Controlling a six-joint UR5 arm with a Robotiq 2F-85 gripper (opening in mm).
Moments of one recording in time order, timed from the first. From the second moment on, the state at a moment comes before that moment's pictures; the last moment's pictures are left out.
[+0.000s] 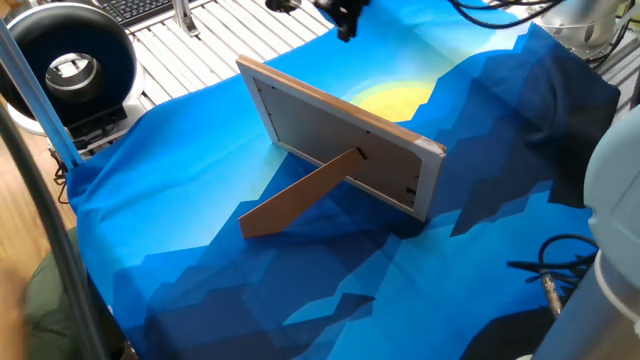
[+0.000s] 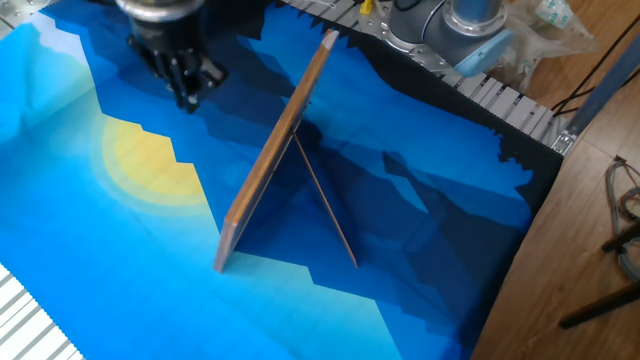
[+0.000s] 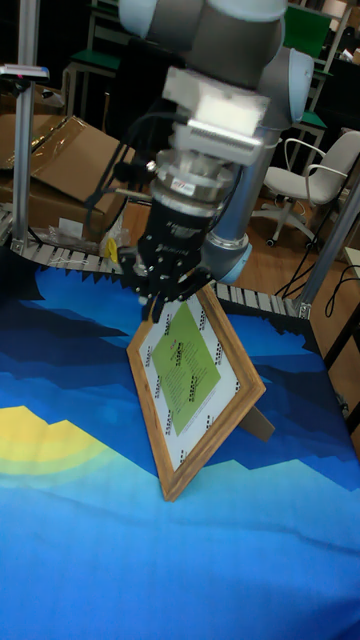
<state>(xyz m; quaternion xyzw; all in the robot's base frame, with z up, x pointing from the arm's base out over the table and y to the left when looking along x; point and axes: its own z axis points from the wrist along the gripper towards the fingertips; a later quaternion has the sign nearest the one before) 0.571 -0.053 0.243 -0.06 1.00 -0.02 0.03</state>
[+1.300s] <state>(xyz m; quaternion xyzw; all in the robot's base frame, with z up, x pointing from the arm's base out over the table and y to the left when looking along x) 0.595 -0.073 0.164 -0.09 0.99 -0.01 0.08</state>
